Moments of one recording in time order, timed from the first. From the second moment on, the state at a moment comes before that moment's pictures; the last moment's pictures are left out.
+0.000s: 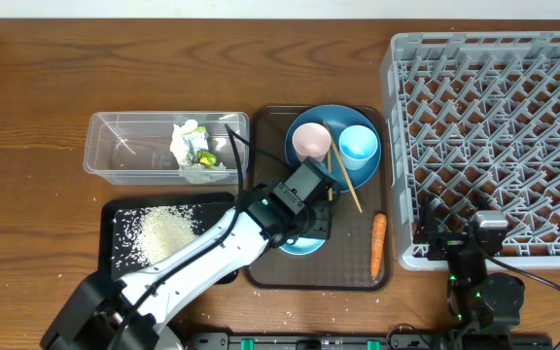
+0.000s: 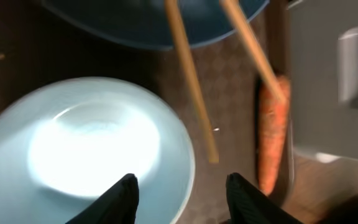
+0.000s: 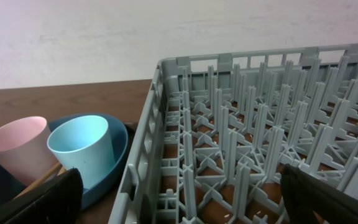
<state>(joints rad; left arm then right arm) -0.81 1.52 0.98 -0.56 0.13 -0.70 0.01 0.04 0.01 -0.07 -0.05 0.11</state>
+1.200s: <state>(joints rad) -1.26 1.81 1.06 -0.30 -0.26 -0.81 0.01 0.04 0.01 -0.07 -0.05 0.11</state>
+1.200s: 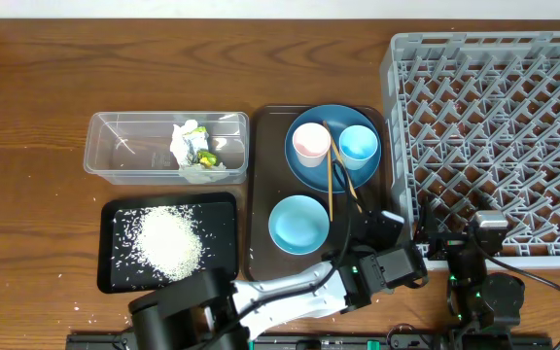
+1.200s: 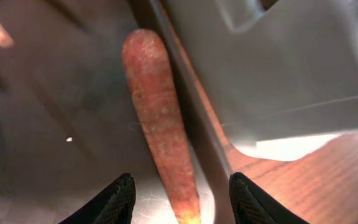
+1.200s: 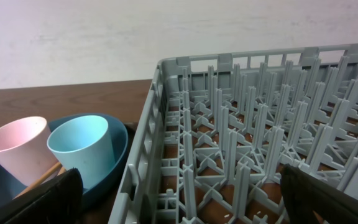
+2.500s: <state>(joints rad) -1.27 1.68 1.06 -0.38 -0.32 -0.83 0.01 0.04 0.01 -0.07 -0.05 0.11</state>
